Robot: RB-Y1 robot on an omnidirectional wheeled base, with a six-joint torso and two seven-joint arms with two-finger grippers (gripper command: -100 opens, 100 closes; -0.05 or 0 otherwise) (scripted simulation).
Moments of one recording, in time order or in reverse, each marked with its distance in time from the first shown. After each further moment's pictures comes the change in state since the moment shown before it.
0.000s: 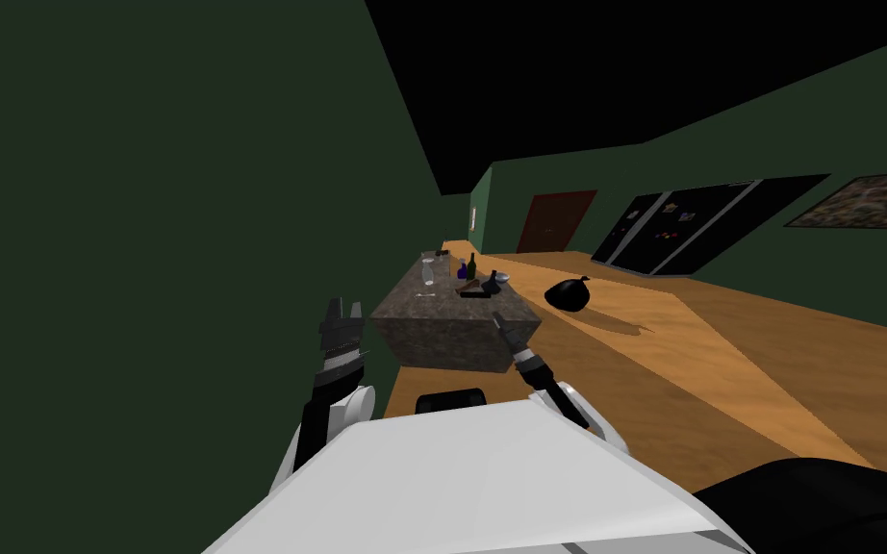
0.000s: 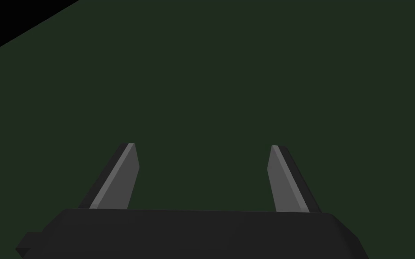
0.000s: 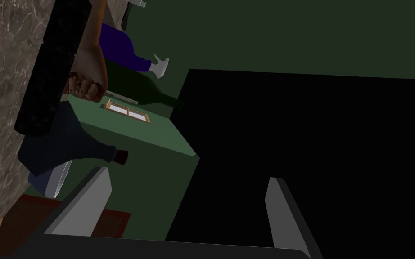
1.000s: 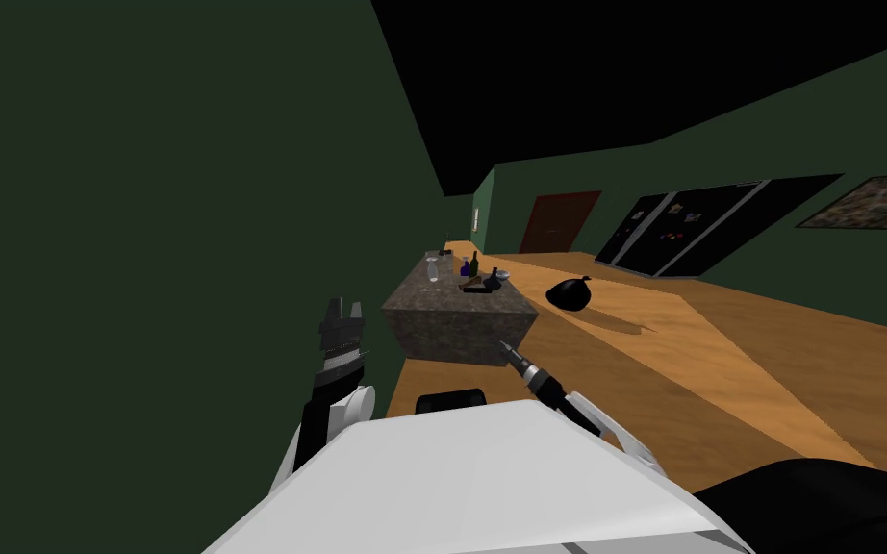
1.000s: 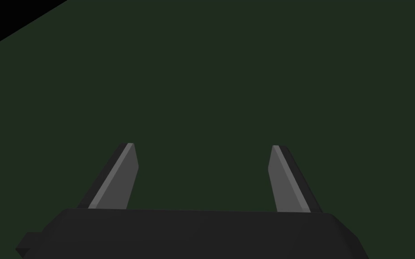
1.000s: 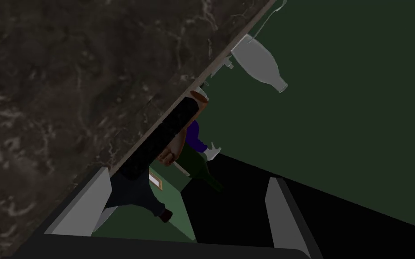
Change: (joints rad) left arm 0.000 0.000 0.000 0.000 0.000 0.000 0.000; right arm -0.018 -0.240 0.104 0.254 0.127 0.023 0.005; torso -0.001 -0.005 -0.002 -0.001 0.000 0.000
